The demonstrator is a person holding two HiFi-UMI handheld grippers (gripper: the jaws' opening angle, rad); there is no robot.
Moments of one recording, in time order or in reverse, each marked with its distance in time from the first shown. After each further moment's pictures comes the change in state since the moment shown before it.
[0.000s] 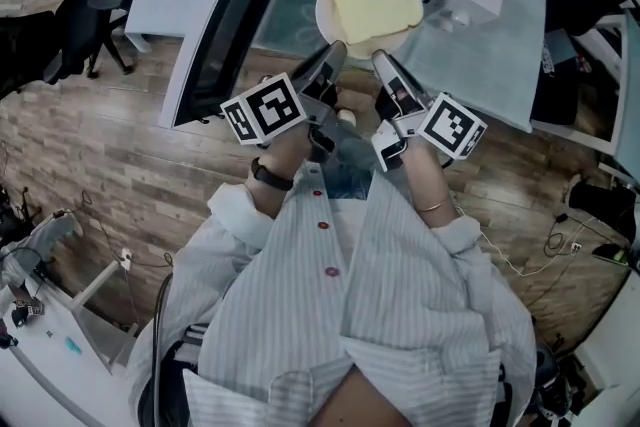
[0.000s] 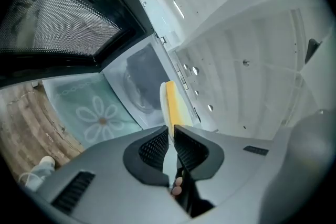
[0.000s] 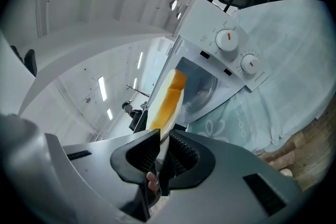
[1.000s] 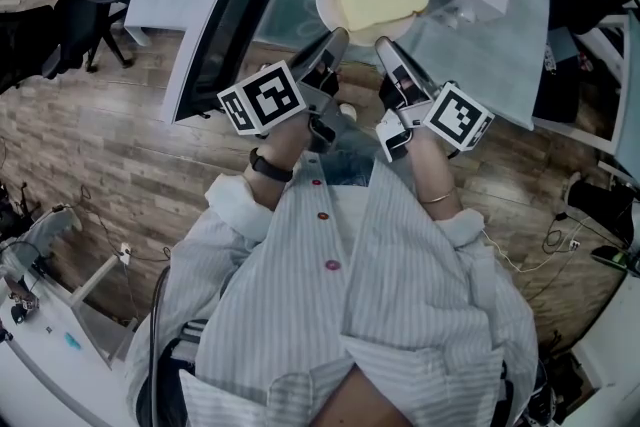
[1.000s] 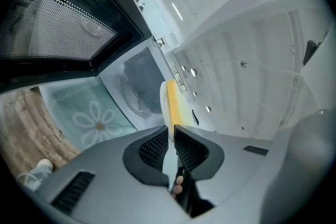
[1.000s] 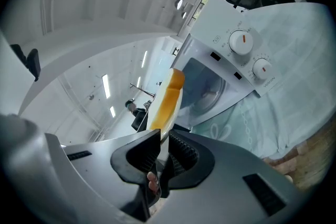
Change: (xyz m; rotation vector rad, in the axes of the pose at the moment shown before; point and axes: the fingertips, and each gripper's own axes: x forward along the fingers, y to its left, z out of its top) left arm 0.002 -0.003 0.014 0.005 -0.016 -0.024; right arm 0.012 0.016 0.012 -0.067 0.007 0.061
